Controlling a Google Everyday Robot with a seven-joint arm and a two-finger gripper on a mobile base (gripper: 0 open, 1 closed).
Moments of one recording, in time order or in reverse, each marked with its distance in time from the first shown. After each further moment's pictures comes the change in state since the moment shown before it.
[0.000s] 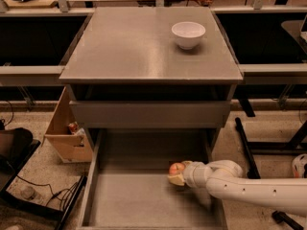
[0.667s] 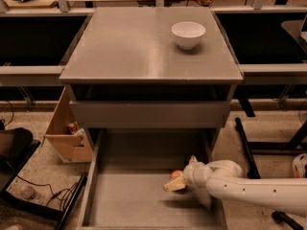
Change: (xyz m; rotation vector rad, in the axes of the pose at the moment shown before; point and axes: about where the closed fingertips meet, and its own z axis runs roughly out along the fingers) arm 0.000 0.000 0.000 0.000 0.000 0.000
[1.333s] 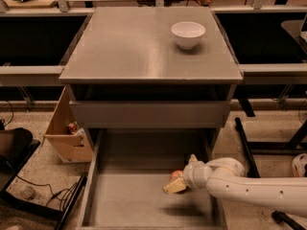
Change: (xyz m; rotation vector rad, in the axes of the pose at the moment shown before) arm -0.010 0.014 -0.026 0.002 0.033 -0.043
